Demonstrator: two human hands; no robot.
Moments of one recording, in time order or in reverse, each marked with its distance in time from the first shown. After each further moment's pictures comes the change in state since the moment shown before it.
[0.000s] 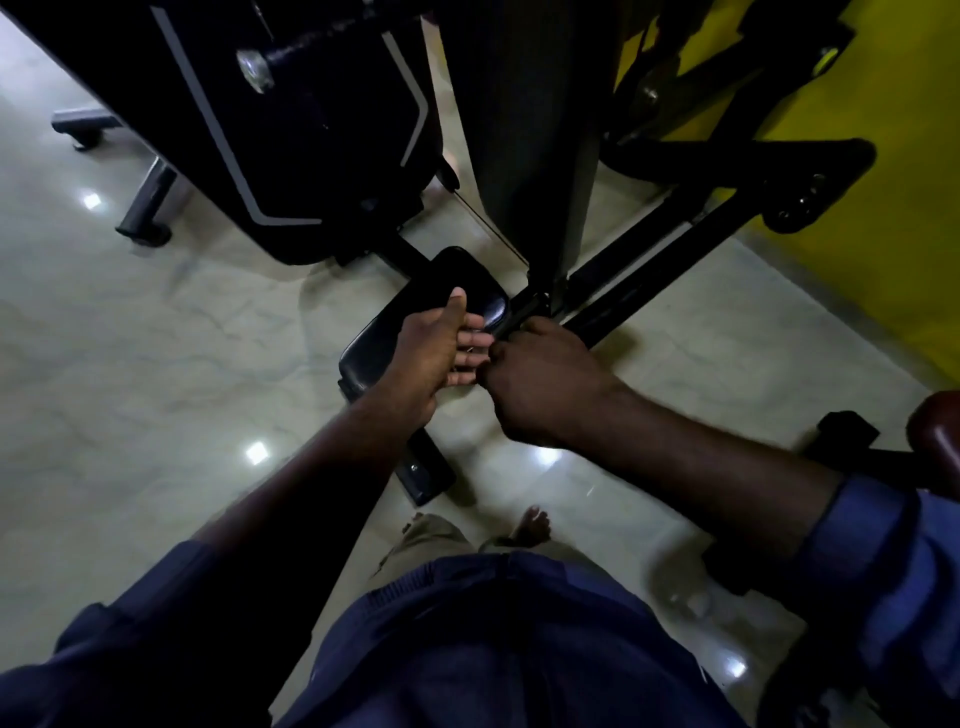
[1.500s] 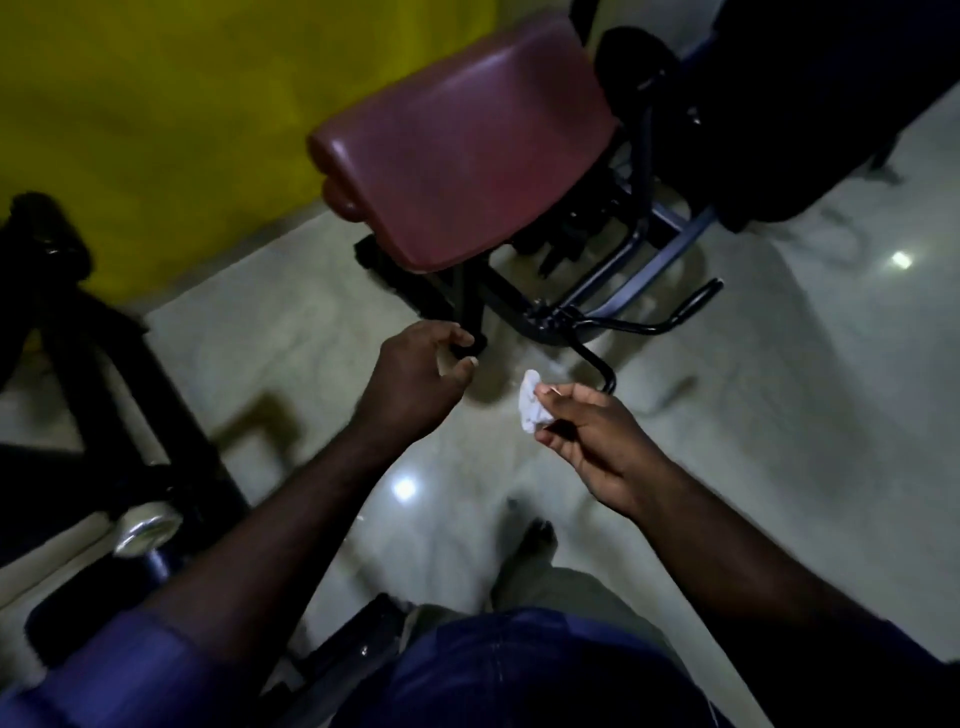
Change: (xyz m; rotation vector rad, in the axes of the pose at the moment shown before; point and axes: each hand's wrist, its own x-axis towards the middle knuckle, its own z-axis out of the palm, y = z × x) left_hand -0.196 -0.096 0.146 1.027 -1.423 1.251; right_hand -0.245 -0.307 0.031 -1.524 -1.989 -1.841
